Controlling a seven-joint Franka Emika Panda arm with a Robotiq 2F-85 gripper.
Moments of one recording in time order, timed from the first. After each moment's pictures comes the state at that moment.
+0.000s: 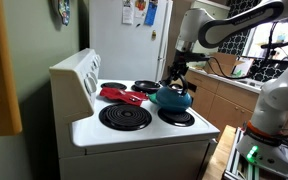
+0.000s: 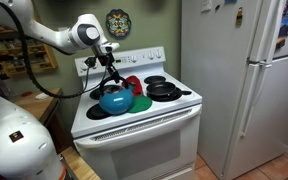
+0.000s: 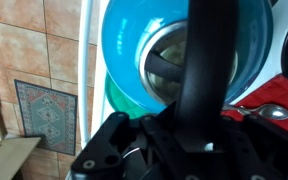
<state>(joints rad) 0.05 -0.43 0.32 -2.44 -0.12 2.17 0.76</state>
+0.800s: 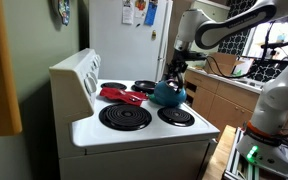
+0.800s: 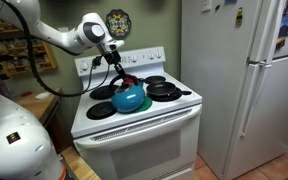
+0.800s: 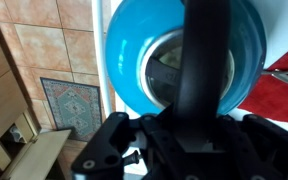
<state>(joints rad) 0.00 -0.39 0.31 -2.40 -0.24 2.18 0.91</state>
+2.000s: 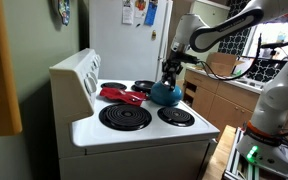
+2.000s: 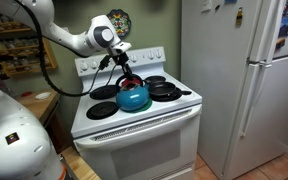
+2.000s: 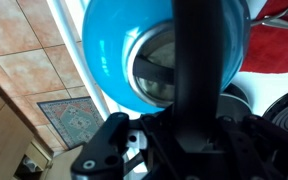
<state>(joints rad) -0.02 -0.31 0.26 -2.39 -0.24 2.33 1.12</state>
